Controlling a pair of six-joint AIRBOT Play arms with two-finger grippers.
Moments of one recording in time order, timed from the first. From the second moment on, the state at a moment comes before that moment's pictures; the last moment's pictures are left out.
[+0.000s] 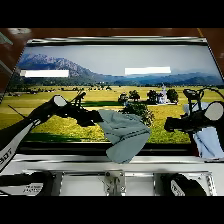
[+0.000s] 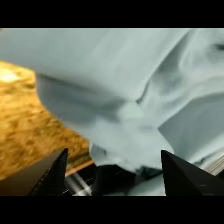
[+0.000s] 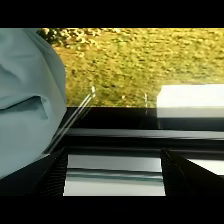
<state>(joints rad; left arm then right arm) -0.35 -1.51 0.98 0.70 -0.97 -1.45 -0.06 -0.88 0.88 -1.41 1.43 1.53</state>
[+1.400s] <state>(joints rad) -0.31 -1.39 1.44 0.68 -0.97 -1.30 0.08 -0.96 0.96 -1.02 1.06 1.32</state>
